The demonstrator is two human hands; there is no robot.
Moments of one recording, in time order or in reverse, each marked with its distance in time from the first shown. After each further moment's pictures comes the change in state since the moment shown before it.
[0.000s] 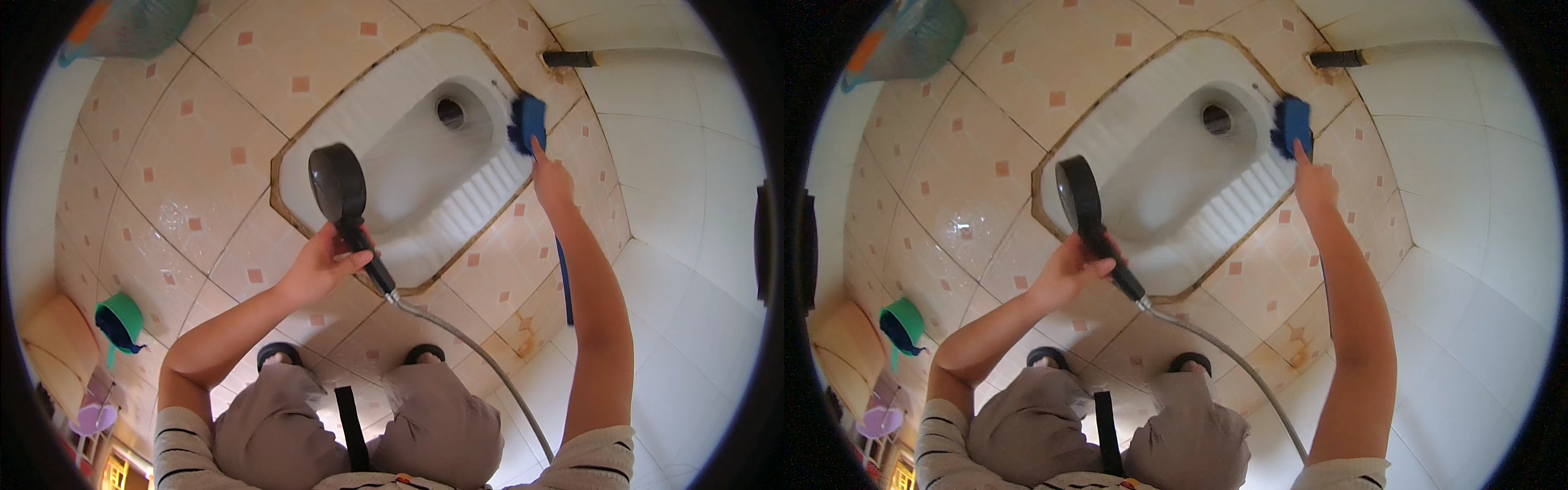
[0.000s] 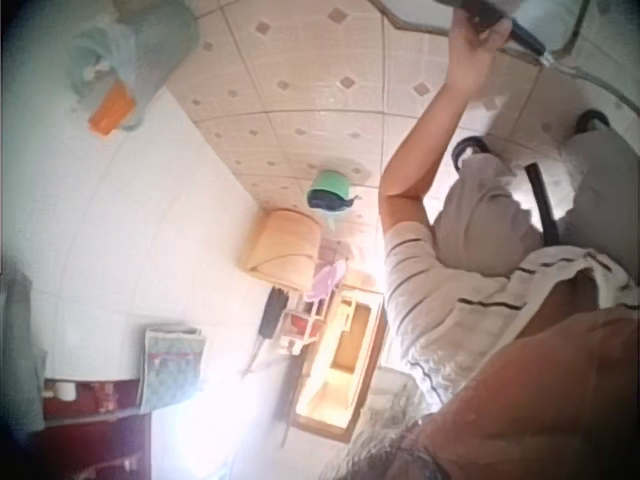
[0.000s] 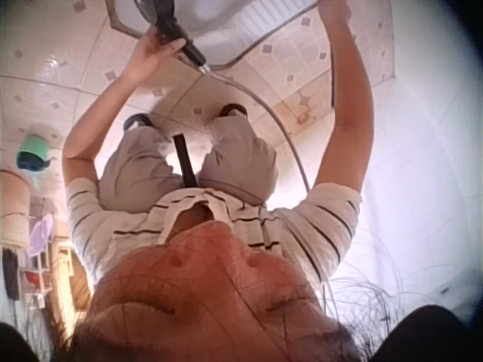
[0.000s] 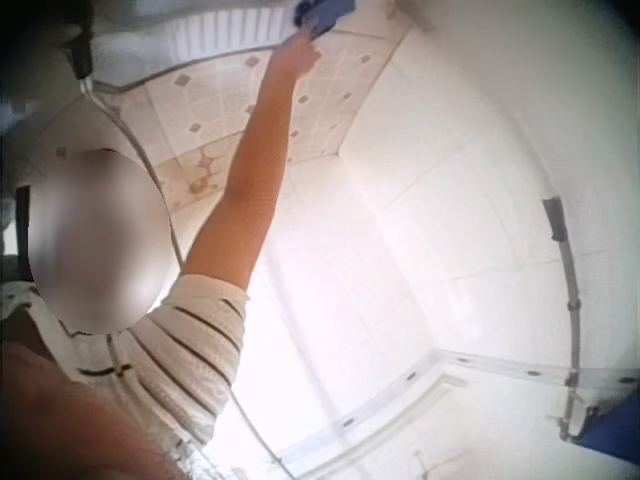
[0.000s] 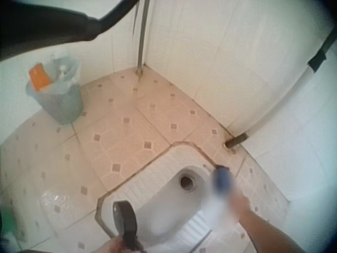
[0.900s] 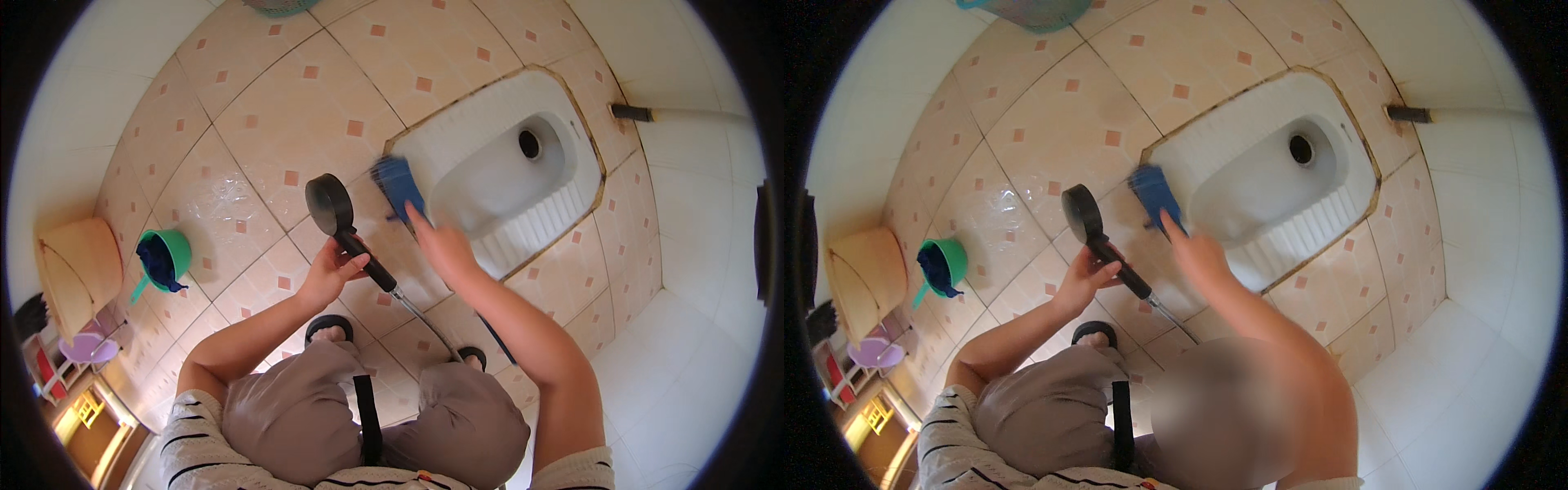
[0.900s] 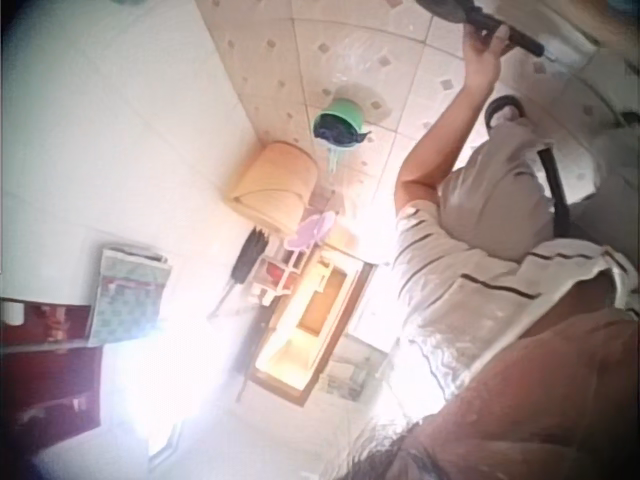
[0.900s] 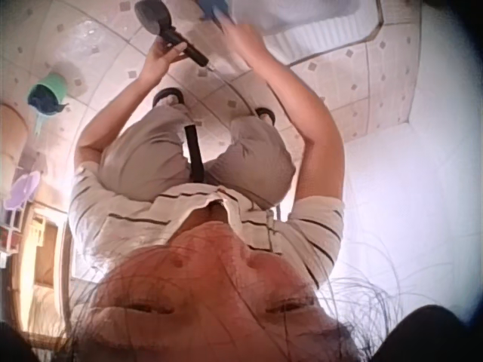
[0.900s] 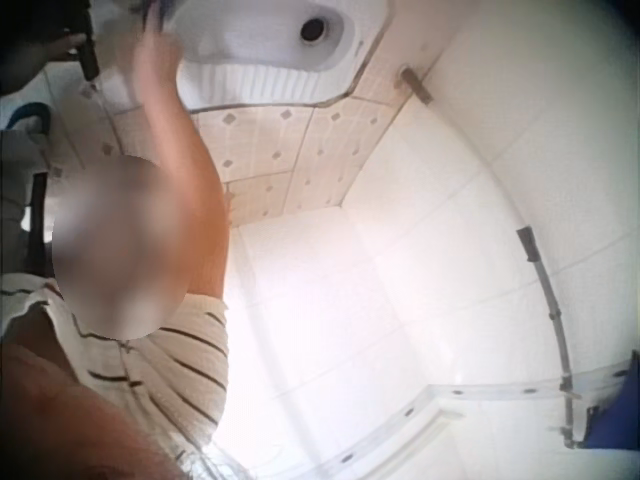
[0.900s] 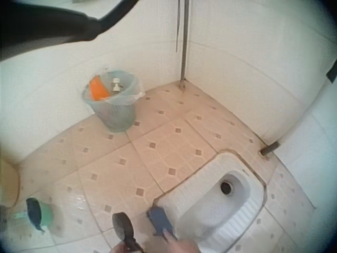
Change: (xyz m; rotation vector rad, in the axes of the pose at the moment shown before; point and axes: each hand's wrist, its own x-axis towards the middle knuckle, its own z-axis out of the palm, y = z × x) left_hand -0.124 -0.046 -0.068 -0.192 0.409 0.049; right_hand -0.134 -0.304 -0.016 0.626 -0.178 -0.605
